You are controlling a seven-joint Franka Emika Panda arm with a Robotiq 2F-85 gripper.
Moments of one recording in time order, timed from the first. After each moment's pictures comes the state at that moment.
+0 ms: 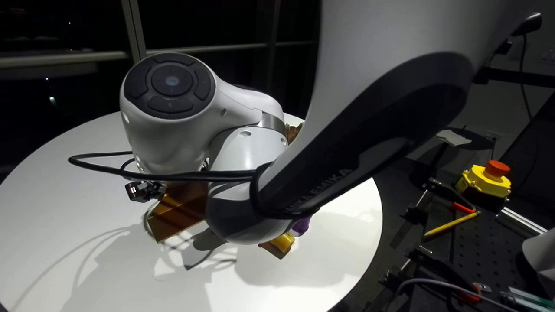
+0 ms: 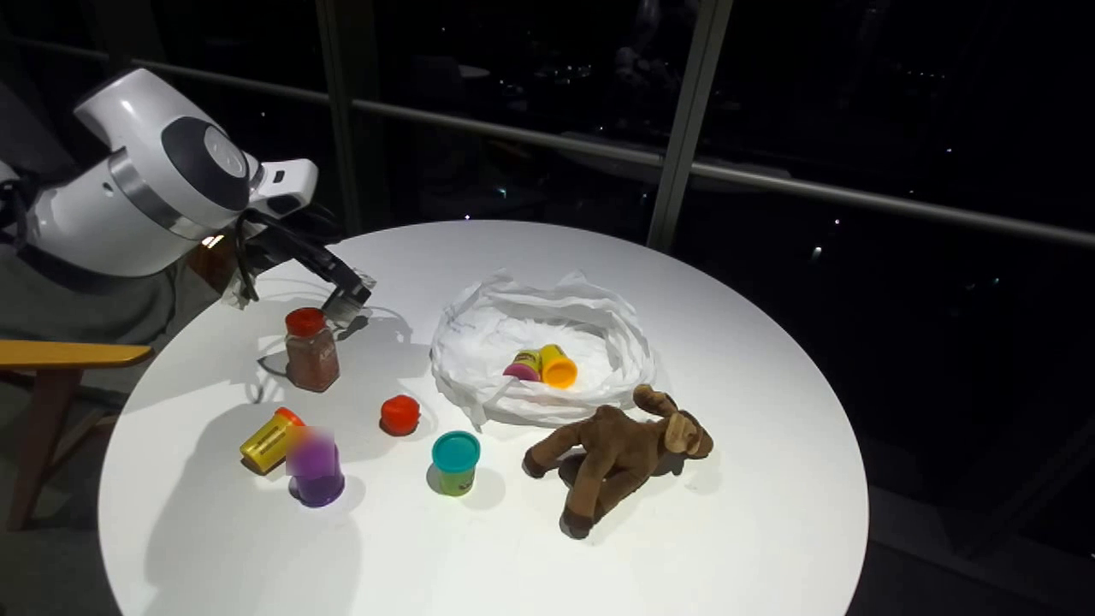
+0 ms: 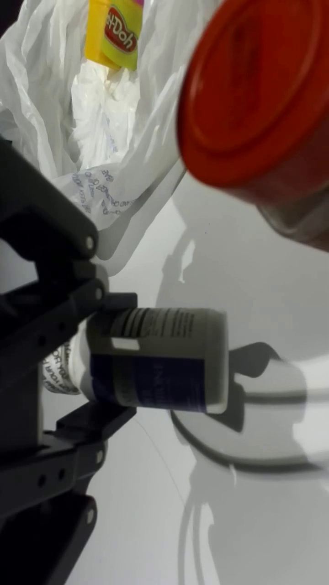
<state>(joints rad) 1.10 1.05 -0.64 -1.78 -0.12 3.00 1.14</state>
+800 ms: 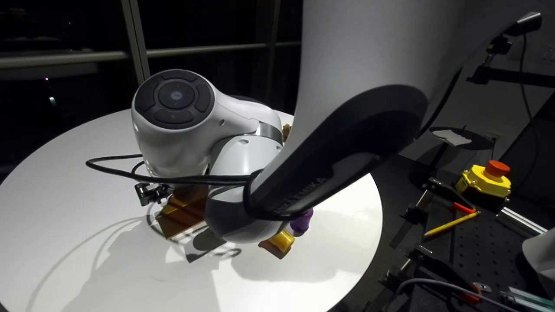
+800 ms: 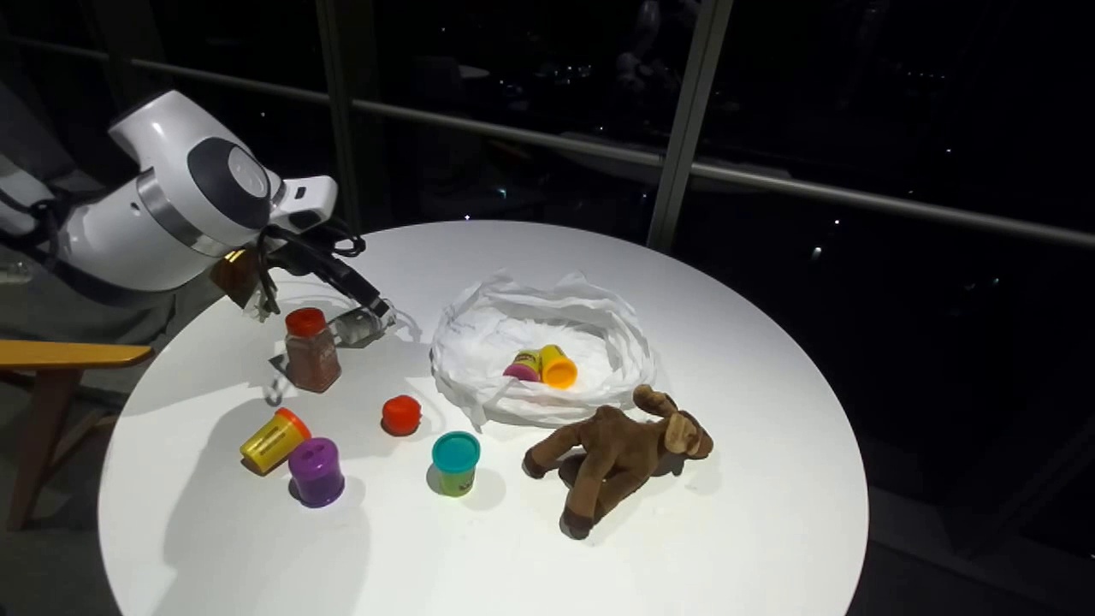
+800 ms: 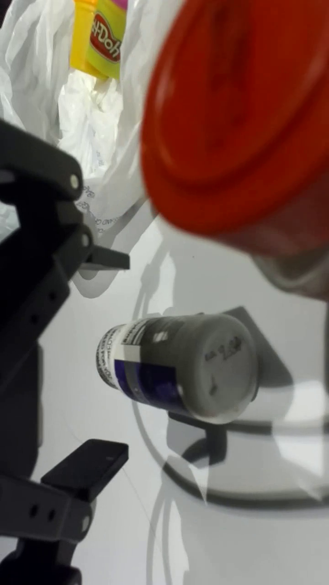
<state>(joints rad) 1.06 1.10 -0.63 -1.74 -0.08 2.99 1.09</state>
